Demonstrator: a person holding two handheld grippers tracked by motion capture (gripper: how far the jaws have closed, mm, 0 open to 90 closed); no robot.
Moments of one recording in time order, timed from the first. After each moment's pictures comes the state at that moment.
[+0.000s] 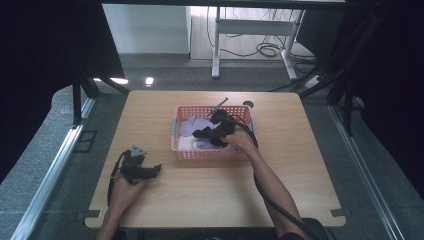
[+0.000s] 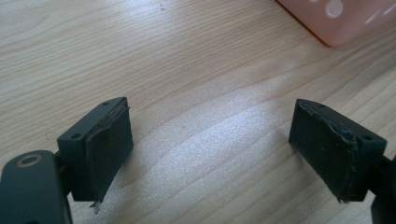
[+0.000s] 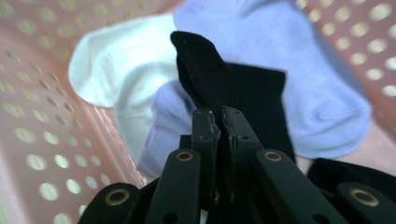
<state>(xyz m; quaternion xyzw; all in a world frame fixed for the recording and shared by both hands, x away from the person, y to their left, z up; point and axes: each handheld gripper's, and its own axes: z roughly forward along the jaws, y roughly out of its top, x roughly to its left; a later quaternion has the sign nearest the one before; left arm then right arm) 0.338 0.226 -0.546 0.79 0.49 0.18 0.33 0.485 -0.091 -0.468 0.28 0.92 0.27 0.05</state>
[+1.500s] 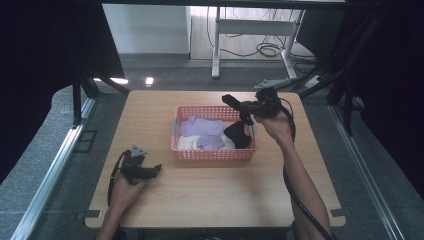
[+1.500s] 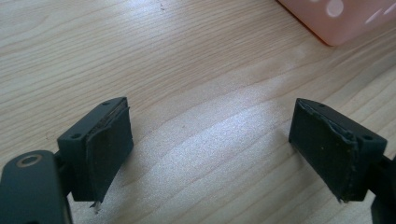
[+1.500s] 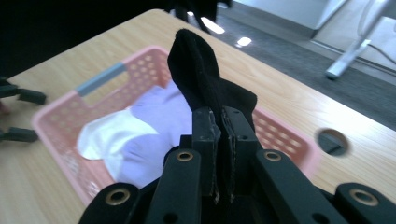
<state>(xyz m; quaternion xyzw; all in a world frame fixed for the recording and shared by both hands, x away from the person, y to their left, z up) 0.338 0.225 -0.546 0.79 0.49 0.18 0.32 0.457 -0.209 -0.362 0.35 0.82 0.42 0.16</state>
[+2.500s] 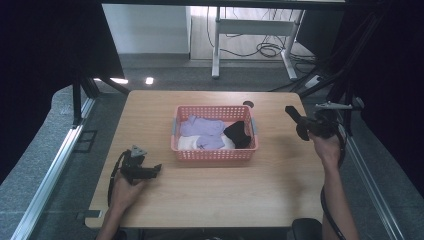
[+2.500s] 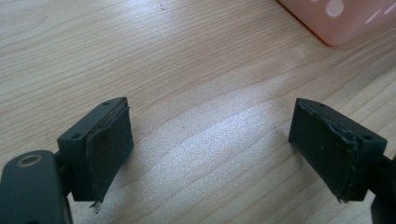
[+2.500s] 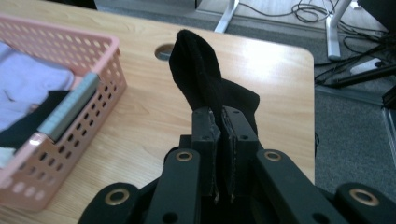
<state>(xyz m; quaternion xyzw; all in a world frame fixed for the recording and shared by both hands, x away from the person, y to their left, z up) 0.338 0.225 -0.546 0.79 0.49 0.18 0.32 0.426 -0.369 -0.413 0.52 0.73 0.36 0.26</state>
